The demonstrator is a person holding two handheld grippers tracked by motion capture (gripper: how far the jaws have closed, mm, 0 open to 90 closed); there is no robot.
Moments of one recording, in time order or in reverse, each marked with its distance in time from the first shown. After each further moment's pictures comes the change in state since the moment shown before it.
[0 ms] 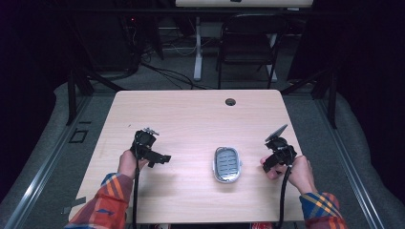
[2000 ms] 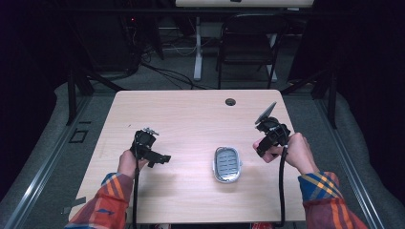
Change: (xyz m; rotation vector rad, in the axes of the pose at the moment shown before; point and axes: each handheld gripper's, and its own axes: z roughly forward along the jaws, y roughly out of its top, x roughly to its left) left arm 0.000 0.000 -0.001 -0.002 0.002 0.002; right arm 0.034 0.041 -0.071 -0.026 -0.039 -0.174
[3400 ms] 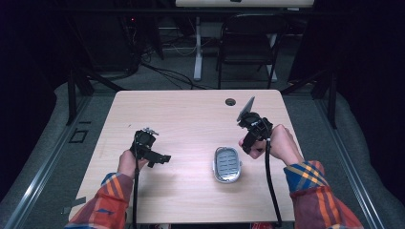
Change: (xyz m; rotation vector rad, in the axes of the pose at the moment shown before) left arm 0.000 0.000 0.000 -0.003 -0.006 0.002; right arm 0.039 0.037 -0.007 0.045 -0.011 -0.125
